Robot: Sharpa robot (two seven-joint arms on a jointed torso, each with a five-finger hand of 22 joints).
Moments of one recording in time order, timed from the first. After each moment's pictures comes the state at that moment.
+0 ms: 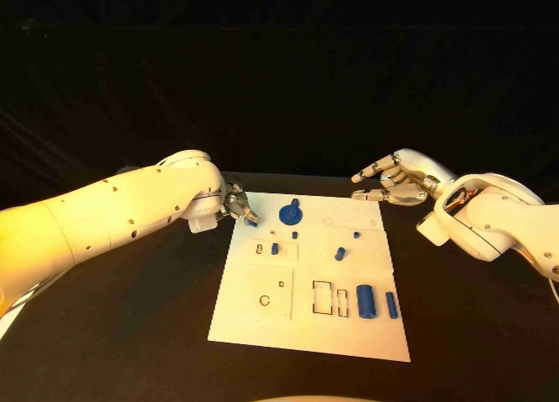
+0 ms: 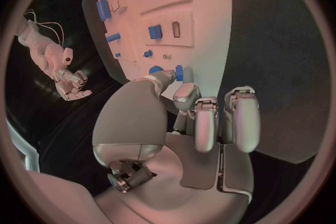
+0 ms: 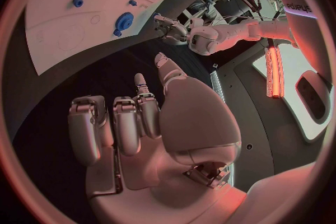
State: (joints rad) left arm 1.32 -0.57 -0.02 1.20 -1.01 0.21 -0.60; left_hand 1.23 -0.12 0.52 0.18 0.34 0.89 0.06 0.63 0.61 1.33 -0.02 1.17 1.03 1.47 -0.08 1.57 1.31 0.03 1.47 0.03 1.47 1.31; right arm 1.22 -0.97 0.03 1.56 -1.00 -0.30 0.08; right_hand 1.29 -0.09 0.10 0.07 0.23 1.00 0.14 0.07 0.08 1.47 0.06 1.41 1.31 1.46 -0.02 1.55 1.31 0.01 1.47 0.09 1.53 1.31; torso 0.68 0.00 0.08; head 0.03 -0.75
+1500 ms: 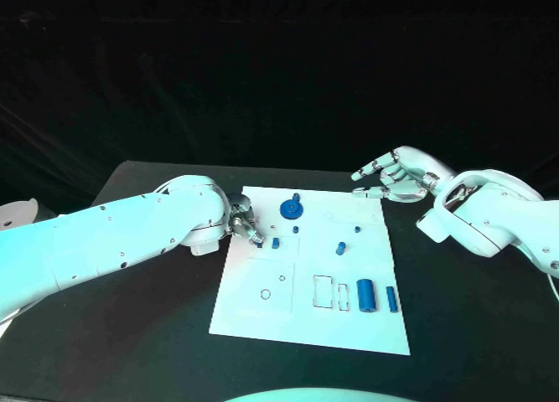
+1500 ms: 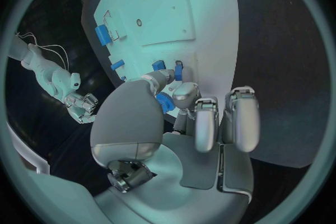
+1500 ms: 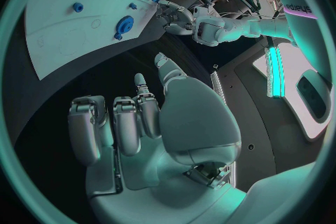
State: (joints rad) left arm 1.25 -0.63 -0.05 1.36 -1.11 0.15 -0.58; left_hand 1.19 -0.15 0.56 0.14 0.41 0.91 0.05 0.65 0.61 1.34 -0.03 1.15 1.00 1.47 -0.08 1.57 1.31 0.03 1.47 0.02 1.48 1.31; right arm 1.21 -0.97 0.03 1.55 -1.00 -0.29 0.08; right_hand 1.29 -0.09 0.10 0.07 0.24 1.00 0.14 0.07 0.08 1.47 0.06 1.41 1.31 1.46 -0.02 1.55 1.31 0.01 1.47 0.09 1.53 1.31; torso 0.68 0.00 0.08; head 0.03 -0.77
